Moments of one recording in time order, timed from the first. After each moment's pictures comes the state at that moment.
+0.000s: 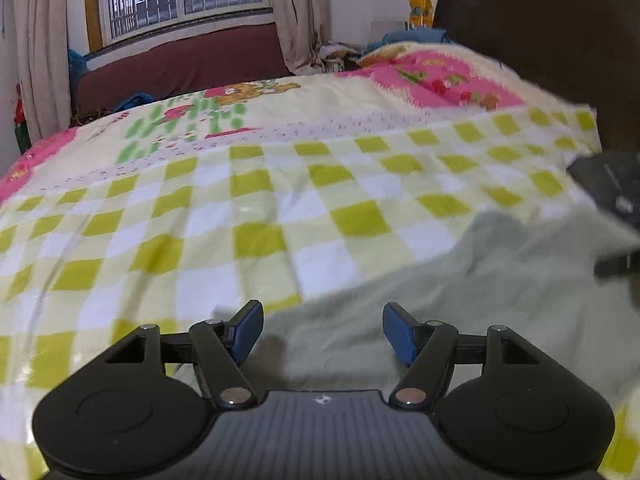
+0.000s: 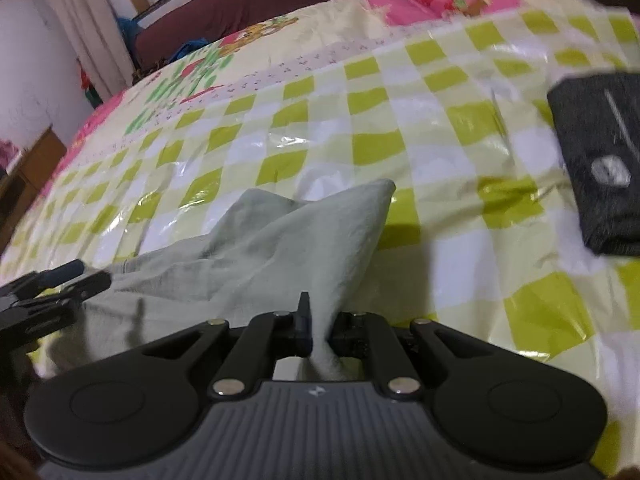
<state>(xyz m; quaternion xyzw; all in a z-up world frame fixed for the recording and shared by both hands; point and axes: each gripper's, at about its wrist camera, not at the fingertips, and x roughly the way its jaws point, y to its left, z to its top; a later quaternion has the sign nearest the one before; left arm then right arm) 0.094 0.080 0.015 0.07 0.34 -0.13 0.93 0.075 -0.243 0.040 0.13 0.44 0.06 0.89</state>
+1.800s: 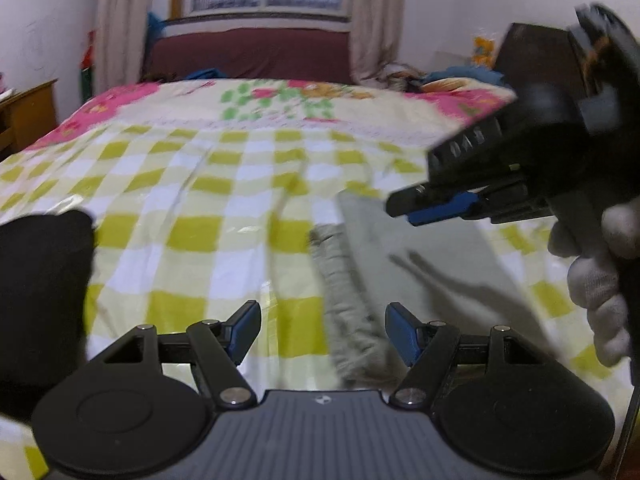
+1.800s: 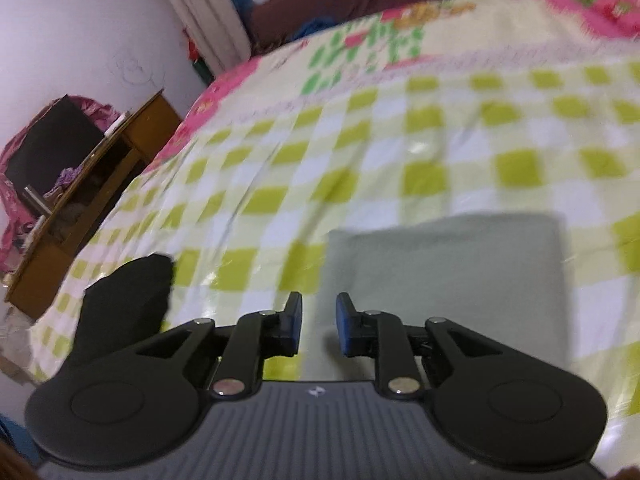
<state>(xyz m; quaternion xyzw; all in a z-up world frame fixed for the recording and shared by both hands) -0.028 0.193 0.036 -0.03 0.33 -0.08 0.94 0.088 -0.007 0.060 0.13 0.41 0.19 0.88</state>
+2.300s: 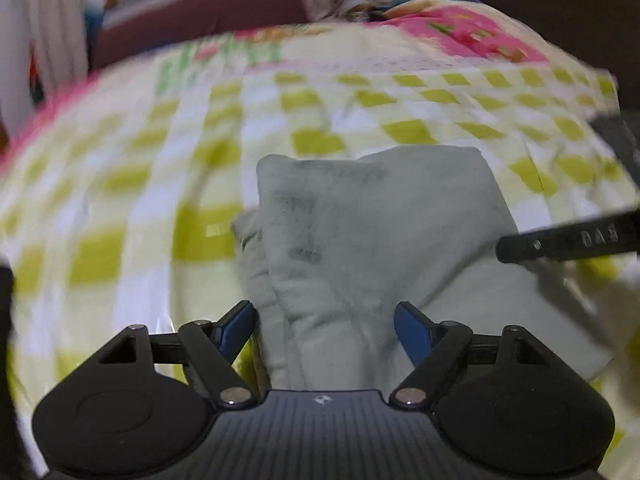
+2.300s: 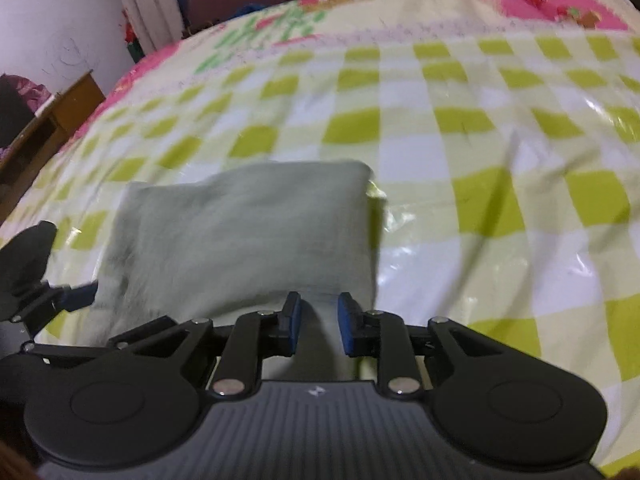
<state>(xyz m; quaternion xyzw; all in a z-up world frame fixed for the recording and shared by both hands) 0.066 0.140 -0.010 0.03 0.42 -0.10 0.90 0.091 -0.089 -0.007 0.11 0.45 0.12 0.88</state>
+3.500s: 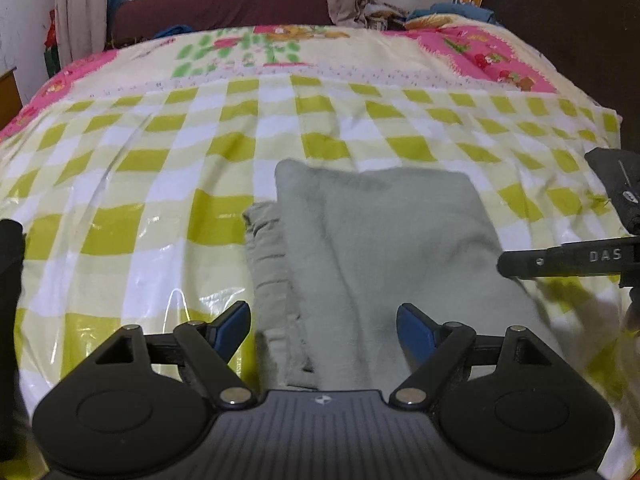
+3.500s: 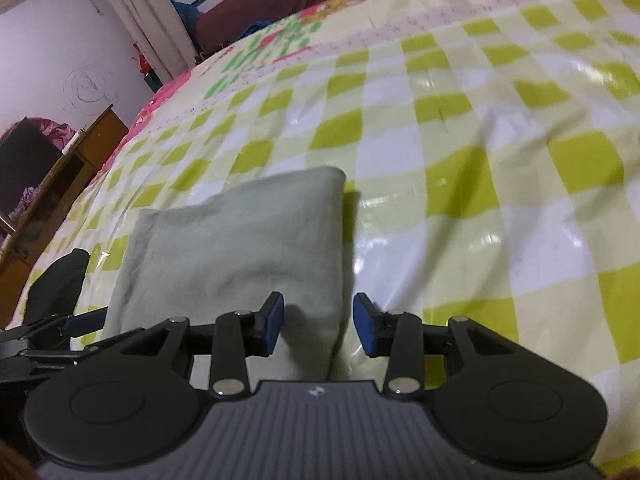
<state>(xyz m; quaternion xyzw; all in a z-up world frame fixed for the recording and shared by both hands) 0.055 0.147 0.008 0.01 0.42 -0.08 0.90 0.085 -0.134 -0.021 0.19 0.44 0.16 0.86</state>
